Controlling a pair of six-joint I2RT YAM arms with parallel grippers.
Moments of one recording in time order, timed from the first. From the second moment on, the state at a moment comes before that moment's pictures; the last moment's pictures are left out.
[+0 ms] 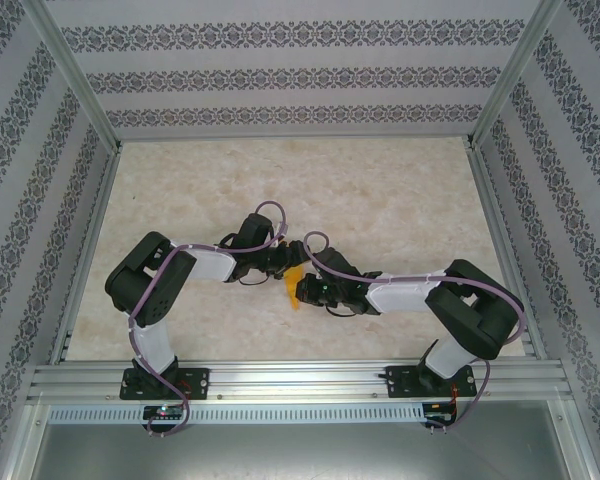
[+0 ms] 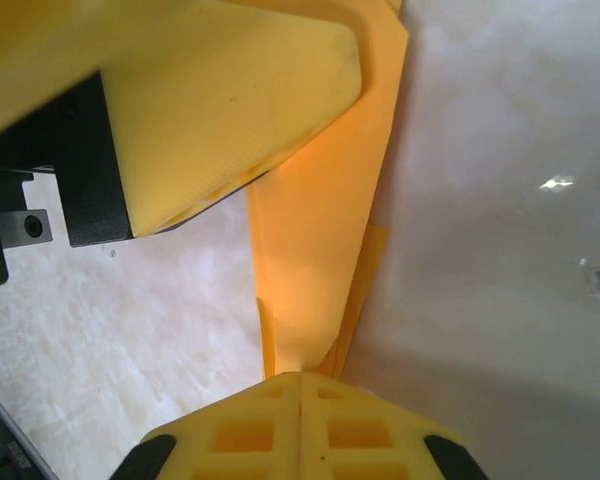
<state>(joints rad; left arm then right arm) -0.59 1.84 0.81 0.31 0.60 -1.05 0.85 1.58 0.60 0.15 -0.21 0.97</state>
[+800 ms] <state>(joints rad) -0.59 1.83 0.80 0.31 0.60 -1.06 0.86 1.61 0.60 0.24 -0.18 1.03</state>
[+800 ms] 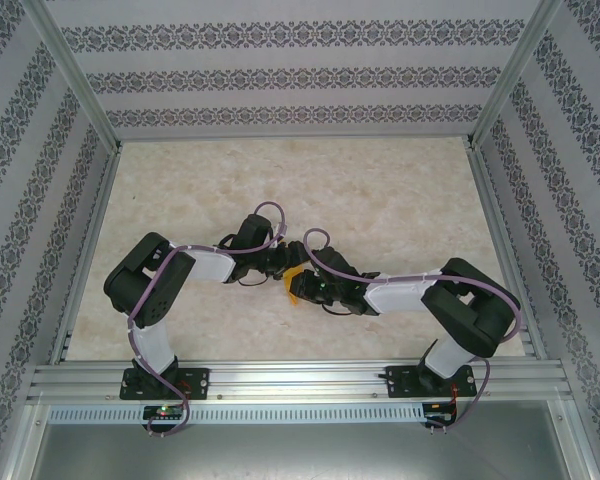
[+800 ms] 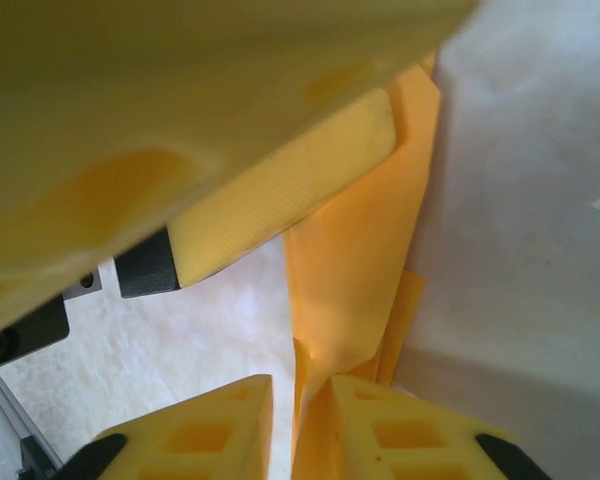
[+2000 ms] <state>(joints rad) -0.59 1.76 0.72 0.34 0.56 -1.19 1.01 1.62 0.57 0.26 -0.04 0.85</state>
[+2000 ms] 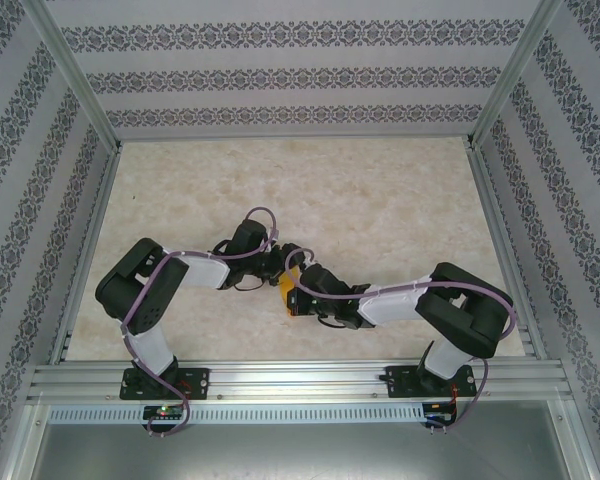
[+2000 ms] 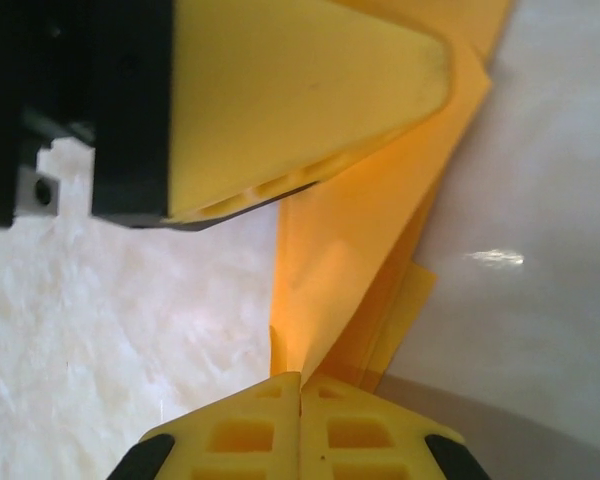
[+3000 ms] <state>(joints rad) -0.58 1.64 0.71 0.25 0.51 -1.17 1.03 1.57 0.63 0.05 0.03 0.38</state>
